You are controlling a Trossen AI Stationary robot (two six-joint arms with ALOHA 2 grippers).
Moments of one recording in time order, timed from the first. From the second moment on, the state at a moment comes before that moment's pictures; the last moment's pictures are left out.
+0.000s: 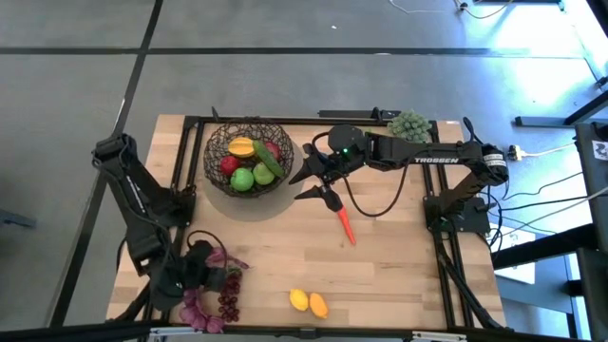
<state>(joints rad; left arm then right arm) -1.06 1.30 1.00 -0.62 -0.46 -2.33 -0.09 1.63 1.44 -0.22 -0.46 -0.11</state>
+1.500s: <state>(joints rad) -0.86 1.49 1.00 -0.62 -0.01 -2.37 -0.09 1.63 1.44 -0.22 -0.46 -0.11</state>
